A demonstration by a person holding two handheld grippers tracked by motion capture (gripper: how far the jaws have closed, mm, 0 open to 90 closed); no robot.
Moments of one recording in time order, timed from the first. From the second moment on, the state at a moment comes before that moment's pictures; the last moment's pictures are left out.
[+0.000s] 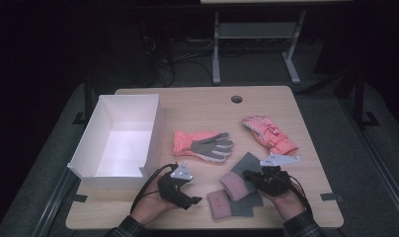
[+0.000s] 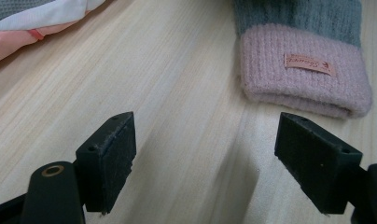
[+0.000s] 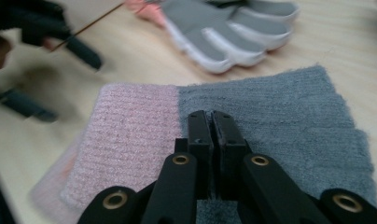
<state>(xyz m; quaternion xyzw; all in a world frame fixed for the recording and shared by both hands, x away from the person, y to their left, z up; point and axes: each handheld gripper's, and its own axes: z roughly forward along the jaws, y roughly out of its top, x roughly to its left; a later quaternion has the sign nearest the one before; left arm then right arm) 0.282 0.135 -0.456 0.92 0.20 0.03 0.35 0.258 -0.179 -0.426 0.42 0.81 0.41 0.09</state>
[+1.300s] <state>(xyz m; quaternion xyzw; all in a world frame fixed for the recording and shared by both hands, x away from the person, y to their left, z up) 0.254 0.092 -0.455 0.93 0.13 -0.04 0.33 0.228 -0.211 -0.458 0.40 0.85 0.33 0.05</state>
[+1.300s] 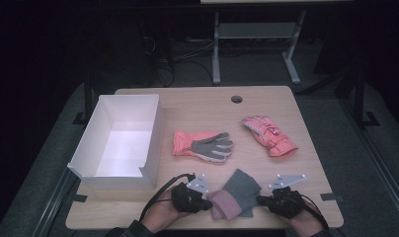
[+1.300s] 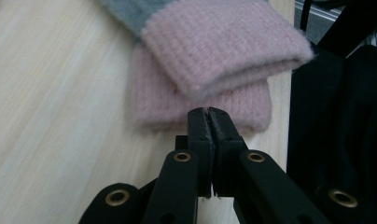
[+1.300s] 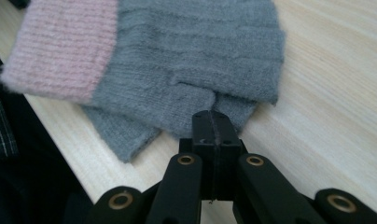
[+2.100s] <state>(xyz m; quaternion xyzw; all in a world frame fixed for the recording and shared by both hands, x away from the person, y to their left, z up) 0.262 0.100 -0.443 0.92 0.16 0.00 0.36 0.312 -0.206 -0.447 0.40 0.84 0.36 0.09</state>
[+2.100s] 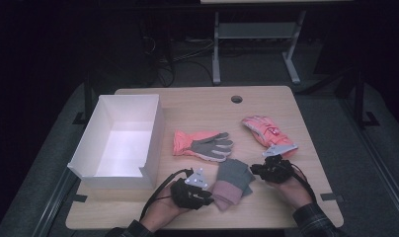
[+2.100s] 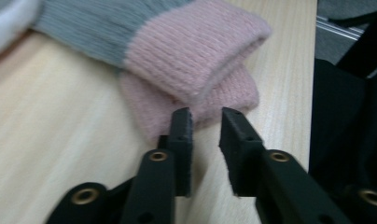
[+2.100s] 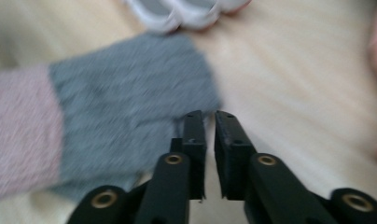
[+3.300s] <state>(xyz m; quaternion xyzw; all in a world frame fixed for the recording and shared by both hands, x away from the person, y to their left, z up) 0.272 0.098 -0.435 0.90 0.18 0.00 0.39 0.317 -0.209 -0.436 0.39 0.83 0.40 0.07</state>
